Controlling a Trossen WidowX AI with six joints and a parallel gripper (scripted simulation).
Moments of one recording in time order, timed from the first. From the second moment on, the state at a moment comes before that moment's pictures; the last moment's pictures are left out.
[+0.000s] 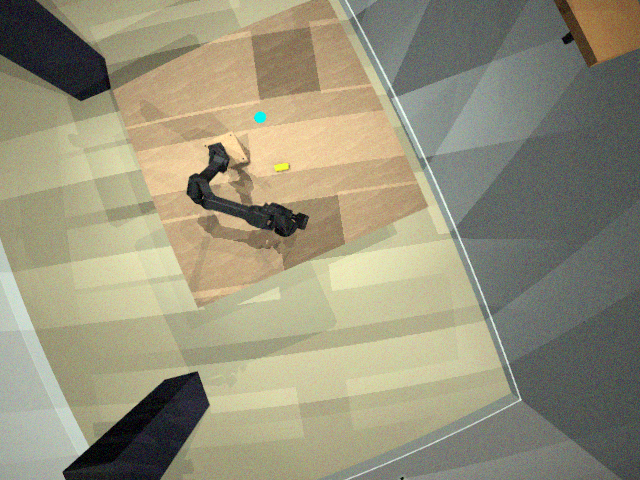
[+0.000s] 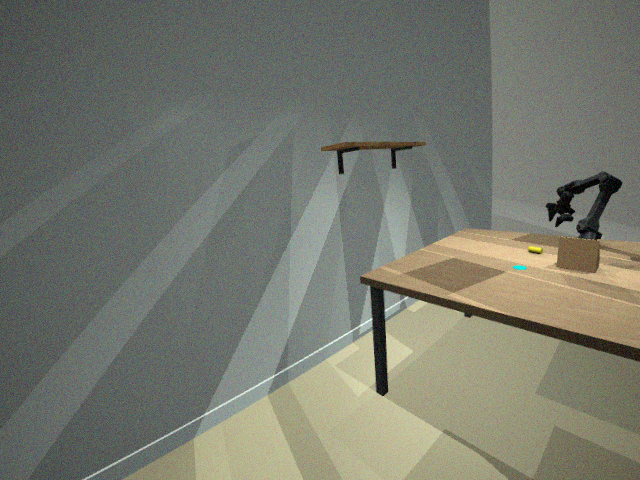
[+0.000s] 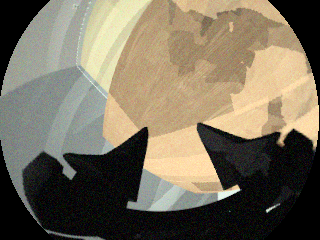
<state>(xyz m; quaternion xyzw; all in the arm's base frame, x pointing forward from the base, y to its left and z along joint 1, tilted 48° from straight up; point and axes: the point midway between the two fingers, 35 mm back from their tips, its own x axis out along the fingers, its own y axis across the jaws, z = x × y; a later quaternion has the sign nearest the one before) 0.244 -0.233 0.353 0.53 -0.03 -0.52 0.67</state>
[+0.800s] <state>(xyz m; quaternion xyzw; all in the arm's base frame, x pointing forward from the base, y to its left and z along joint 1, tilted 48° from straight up) 0.290 -0.083 0.182 -0.03 0.51 -0.41 0.75</state>
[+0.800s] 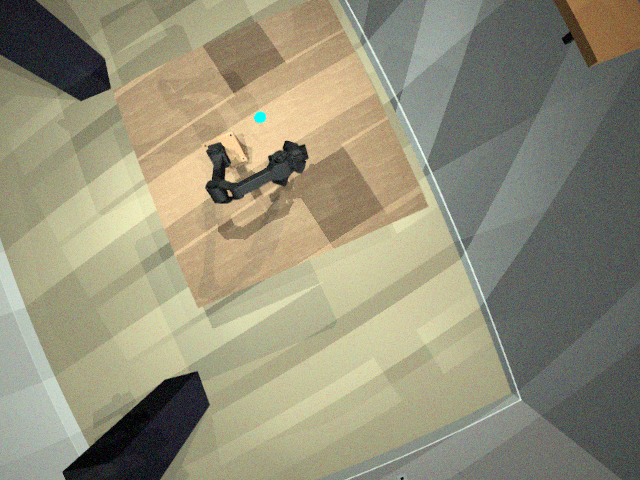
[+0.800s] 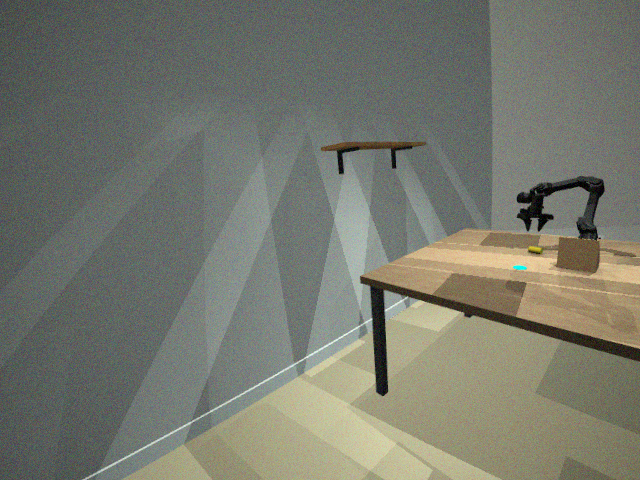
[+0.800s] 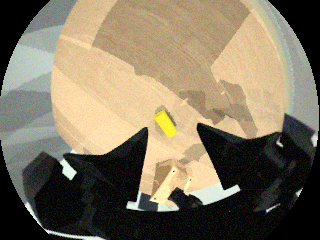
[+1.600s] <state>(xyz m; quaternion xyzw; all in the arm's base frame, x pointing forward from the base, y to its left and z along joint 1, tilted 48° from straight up) 0.293 -0.103 0.104 -0.24 0.59 -0.31 0.70</state>
